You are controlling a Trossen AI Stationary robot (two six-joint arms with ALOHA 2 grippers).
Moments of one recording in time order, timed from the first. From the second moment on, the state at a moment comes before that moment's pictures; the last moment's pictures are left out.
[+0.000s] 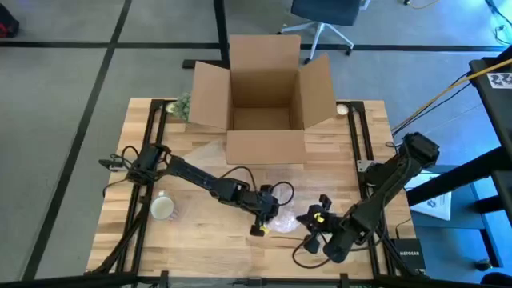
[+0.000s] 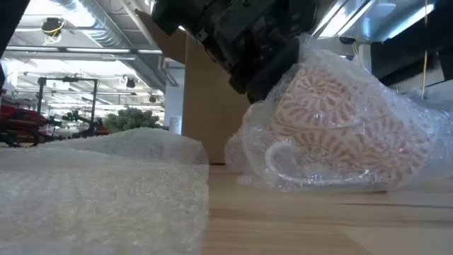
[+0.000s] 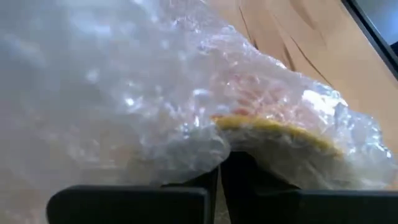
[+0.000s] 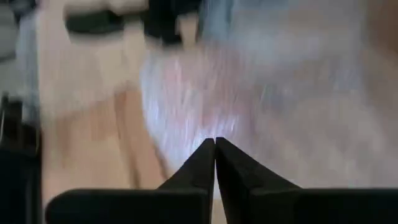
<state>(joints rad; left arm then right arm) -0.28 2.07 1.40 -0.07 -0.04 -0.05 0.83 1.55 0.99 -0.52 0.76 1.15</state>
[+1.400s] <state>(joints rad) -0.29 2.07 1.40 0.04 -0.01 -0.12 0.81 1.76 0.98 -0.41 0.64 1.15</state>
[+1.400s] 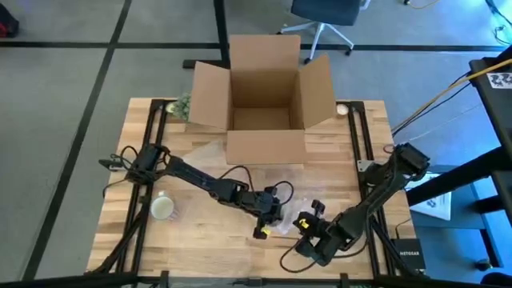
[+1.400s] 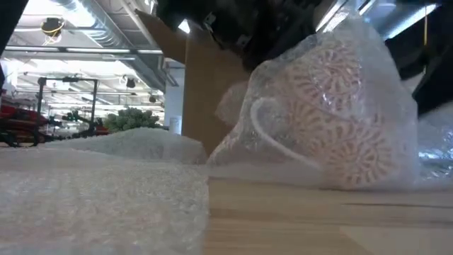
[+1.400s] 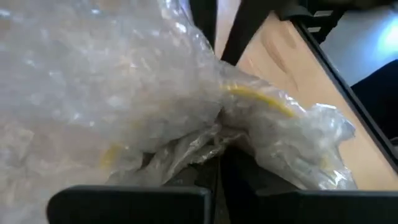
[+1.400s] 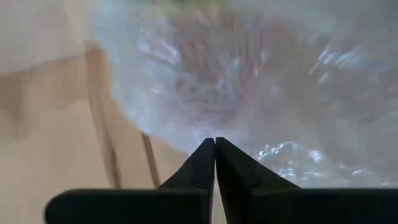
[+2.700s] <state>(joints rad) -0.30 2.07 1.40 0.07 -0.03 -0.13 0.76 1.73 1.08 -0.34 0.79 0.93</state>
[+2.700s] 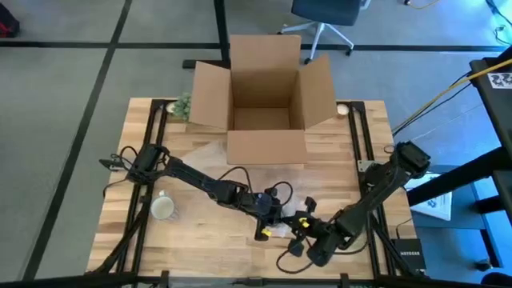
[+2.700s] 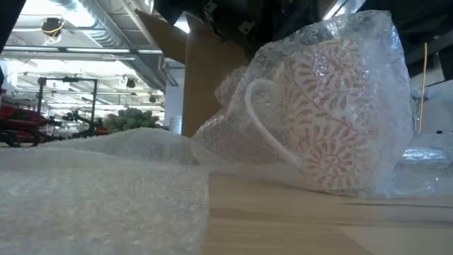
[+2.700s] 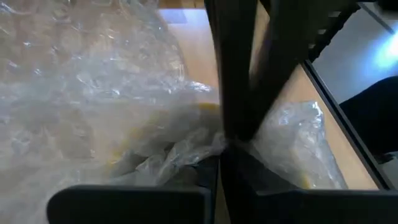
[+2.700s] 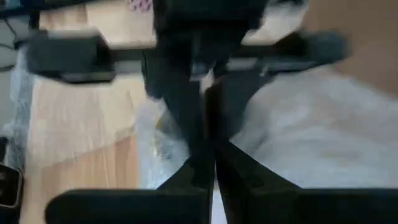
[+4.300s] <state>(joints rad) -0.36 1.88 1.23 0.06 -0.24 -0.15 0.77 1.76 1.08 -0.37 0.81 0.96</state>
